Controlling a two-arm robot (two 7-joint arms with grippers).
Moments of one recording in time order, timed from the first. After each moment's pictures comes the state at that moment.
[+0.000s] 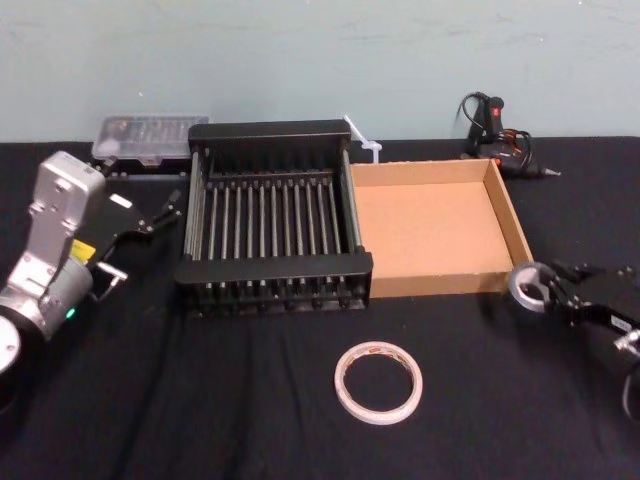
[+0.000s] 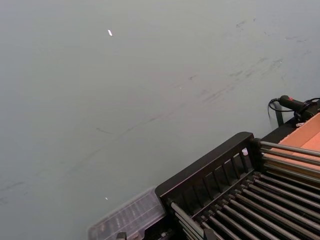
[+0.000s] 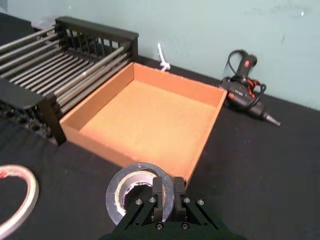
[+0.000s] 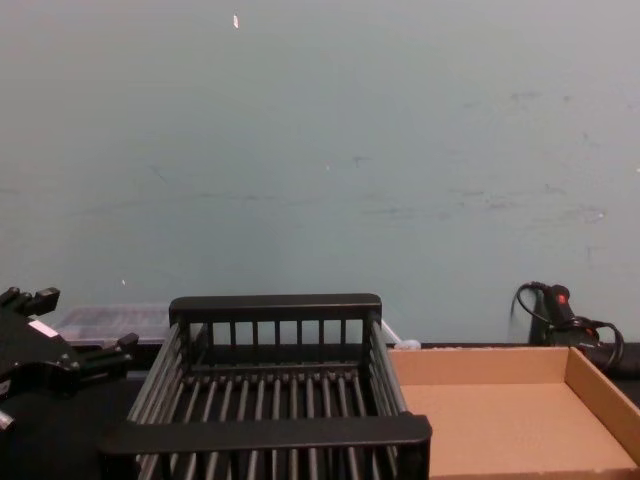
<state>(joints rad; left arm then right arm) -0.20 0.60 0.45 -1.41 -0.25 -0.12 0.03 -0.11 0.65 -0.13 -1.74 0.44 0.31 0.32</state>
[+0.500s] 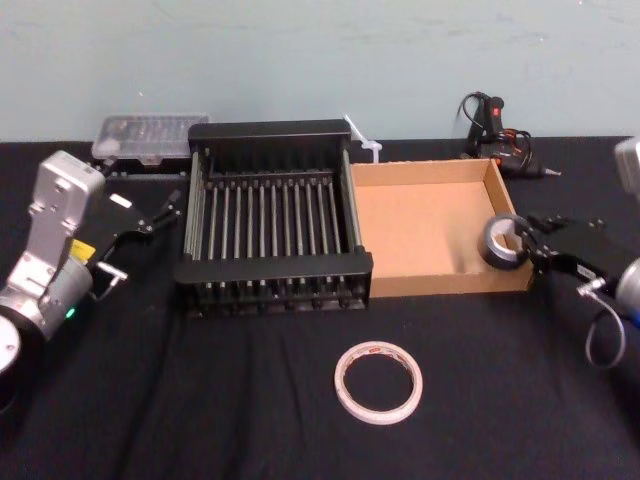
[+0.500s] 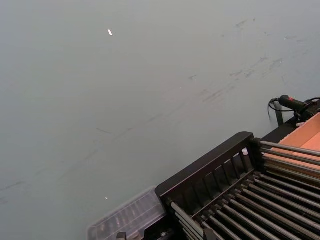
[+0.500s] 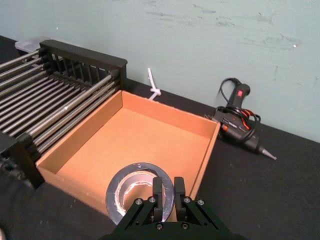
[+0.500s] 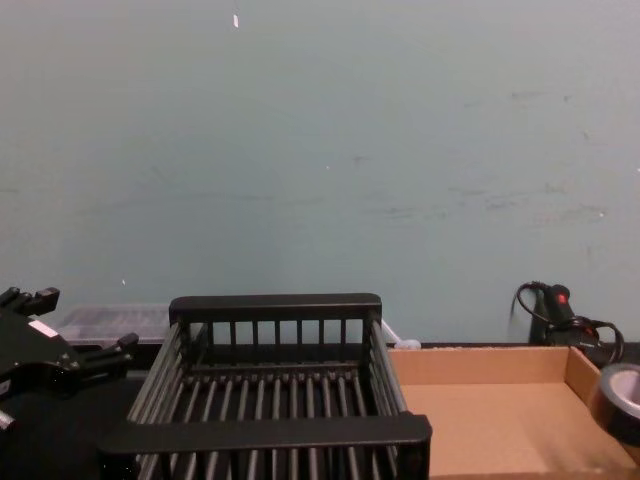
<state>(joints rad) -0.20 0.60 0.45 -1.41 -0.25 -0.12 0.03 0.08 0.55 -0.20 -1.62 0.37 0.31 0.30</state>
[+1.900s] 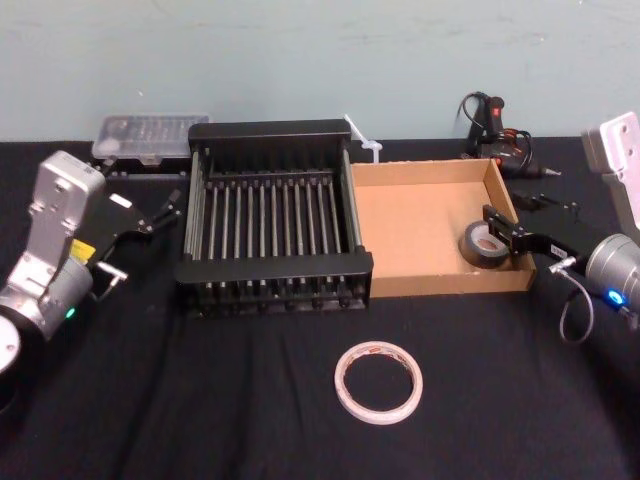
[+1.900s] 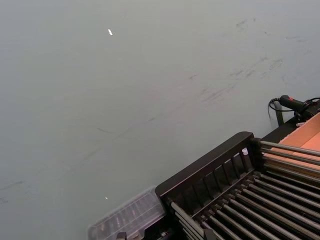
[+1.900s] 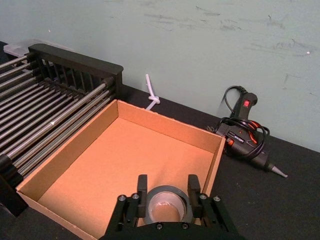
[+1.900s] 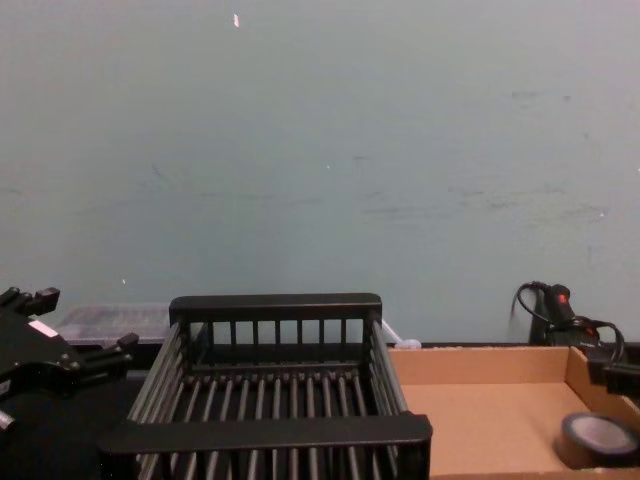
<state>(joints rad) -0.20 0.60 0.45 -1.41 -0.25 -0.12 0.03 0.20 0.48 -0.25 -1.49 0.32 0.30 0.30</state>
